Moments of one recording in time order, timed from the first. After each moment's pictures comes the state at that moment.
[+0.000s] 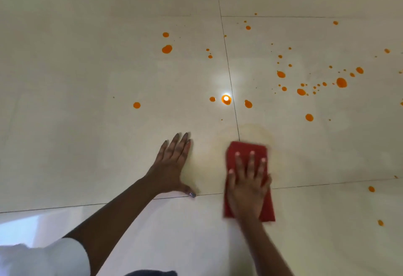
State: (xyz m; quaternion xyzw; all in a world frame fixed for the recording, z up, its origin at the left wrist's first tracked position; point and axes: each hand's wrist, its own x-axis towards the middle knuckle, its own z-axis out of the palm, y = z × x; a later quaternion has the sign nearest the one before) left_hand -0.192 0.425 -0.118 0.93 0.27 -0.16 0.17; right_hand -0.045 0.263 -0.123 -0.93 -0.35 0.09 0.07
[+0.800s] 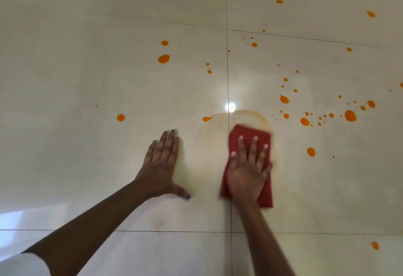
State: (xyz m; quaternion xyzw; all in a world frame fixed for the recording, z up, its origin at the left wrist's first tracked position) left_hand -0.143 0.457 -0.130 0.90 0.37 -0.12 0.19; right_hand 0.042 0.349 -0.130 -0.93 -0.36 0.06 0.07
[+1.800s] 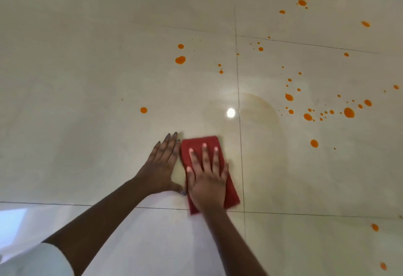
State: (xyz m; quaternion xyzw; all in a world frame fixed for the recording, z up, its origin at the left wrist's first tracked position) left_hand -0.194 0.444 -0.115 0.91 0.34 -0.13 0.19; right_hand -0.072 0.340 -0.123 -0.82 -0.56 0.08 0.04
